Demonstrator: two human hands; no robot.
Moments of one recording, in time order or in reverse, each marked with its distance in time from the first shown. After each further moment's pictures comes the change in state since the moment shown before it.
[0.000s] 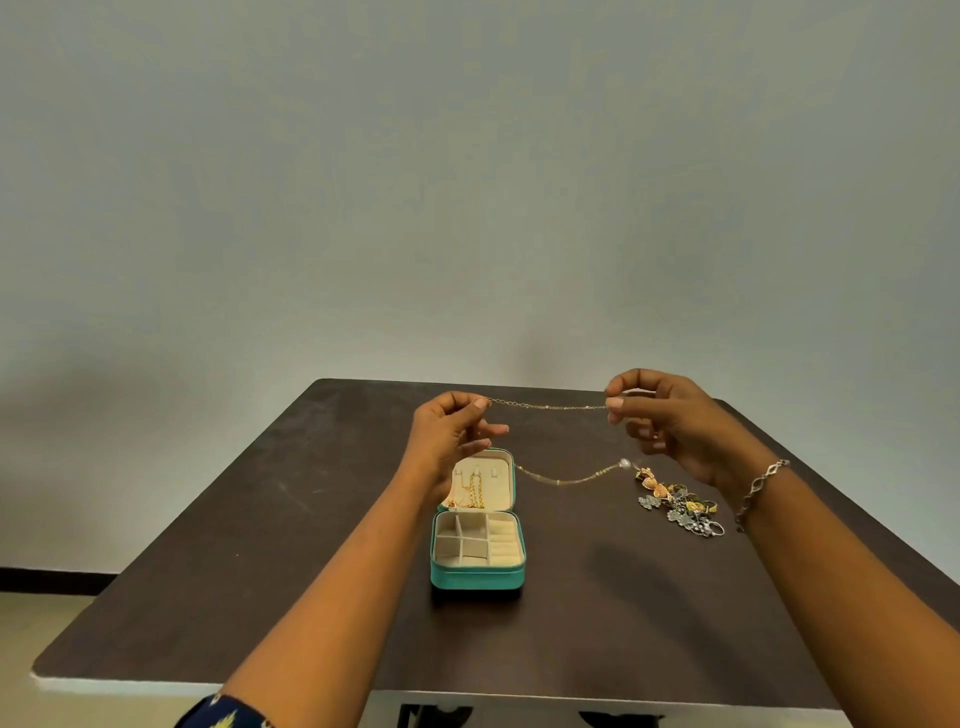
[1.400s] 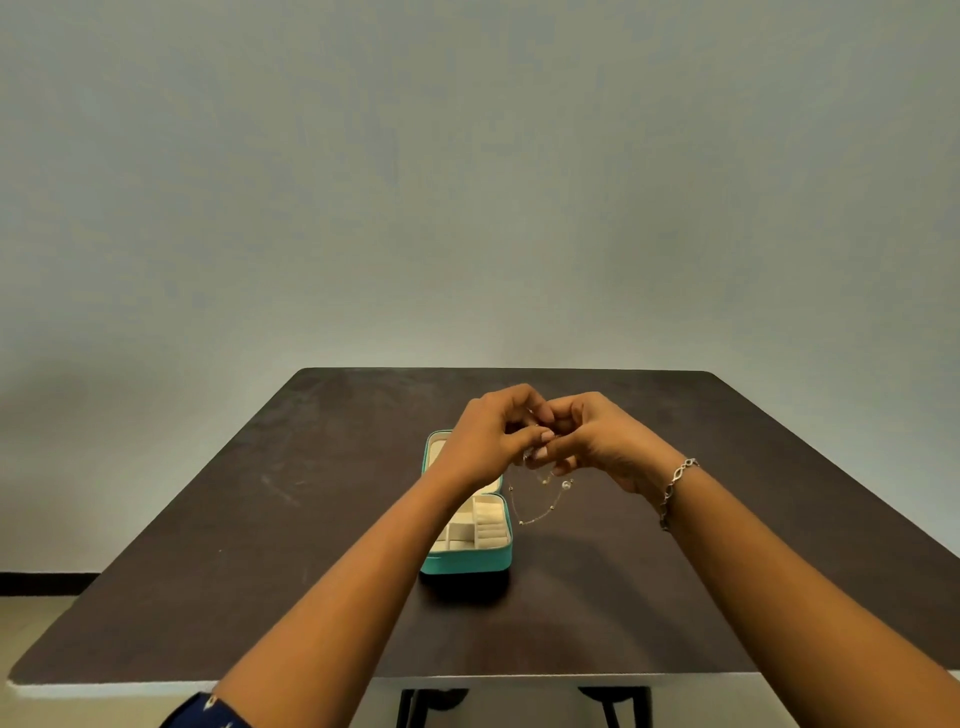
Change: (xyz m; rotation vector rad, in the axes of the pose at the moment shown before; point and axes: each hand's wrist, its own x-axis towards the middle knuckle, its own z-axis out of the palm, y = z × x) left_hand -0.016 -0.007 0.038 0.708 -0.367 0.389; right_hand -0.001 0.022 0.044 -0.142 -0.223 0.074
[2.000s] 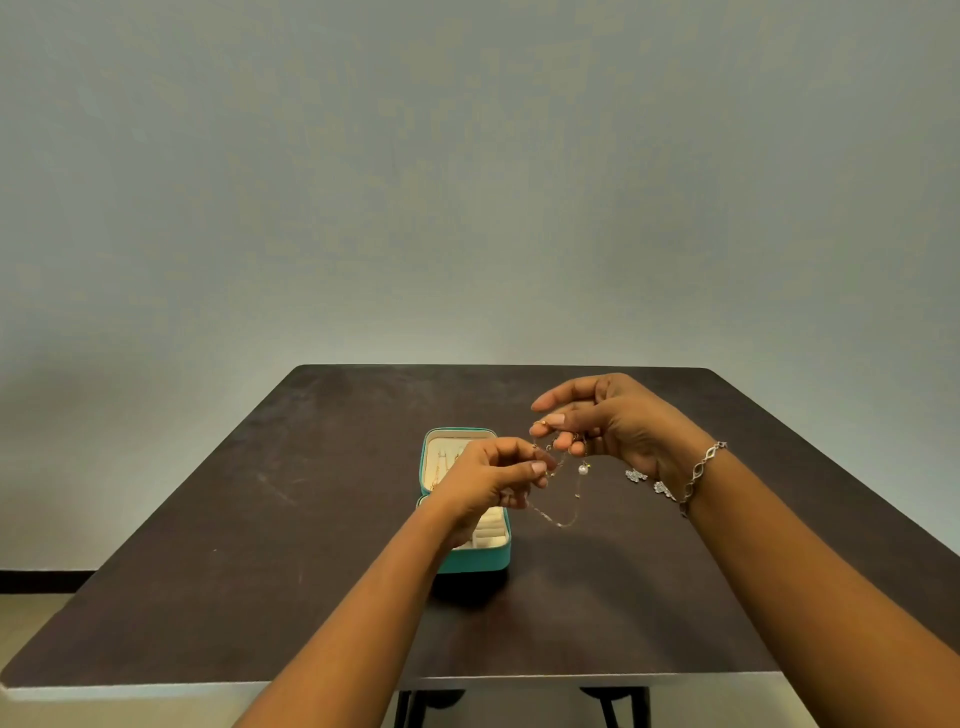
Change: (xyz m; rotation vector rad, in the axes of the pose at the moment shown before) left_hand -0.023 -0.023 0.016 -0.527 -0.115 -0.354; right_hand -0.002 -0.008 -0.018 0.210 0.047 0.041
